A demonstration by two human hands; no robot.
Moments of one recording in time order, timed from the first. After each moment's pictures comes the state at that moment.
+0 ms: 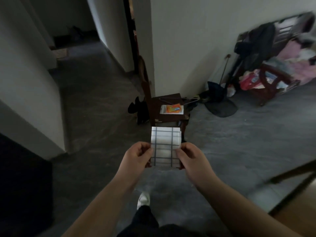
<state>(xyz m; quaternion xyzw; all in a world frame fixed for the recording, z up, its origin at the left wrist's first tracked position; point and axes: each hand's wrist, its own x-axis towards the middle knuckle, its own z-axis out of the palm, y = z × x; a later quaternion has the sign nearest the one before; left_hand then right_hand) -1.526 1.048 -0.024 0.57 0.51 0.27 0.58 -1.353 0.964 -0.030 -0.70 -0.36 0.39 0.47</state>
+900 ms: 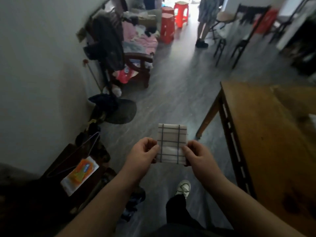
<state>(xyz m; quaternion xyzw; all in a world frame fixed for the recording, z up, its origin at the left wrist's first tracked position) -1.054 1.265 -0.055 0.74 0.15 -0.06 0.65 -1.040 1.071 -0.057 -0.77 0.02 0.12 0.62</state>
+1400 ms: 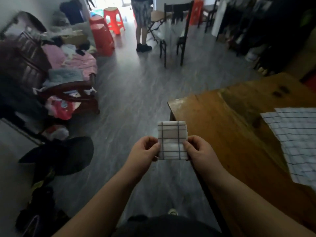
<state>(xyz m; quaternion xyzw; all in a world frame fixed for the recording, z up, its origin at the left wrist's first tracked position) -0.717 1.062 -0.043 0.76 0.02 -0.19 0.62 -0.774 0.876 -0.039 -0.76 0.18 0.02 0.63</state>
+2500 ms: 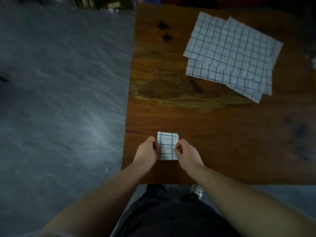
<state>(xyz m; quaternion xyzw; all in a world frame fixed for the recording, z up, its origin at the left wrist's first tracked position) -0.324 0.756 -0.211 0.73 -0.49 -0.48 0.06 -0.496 0.756 -0.197 -0.55 0.71 -0.01 0.43</state>
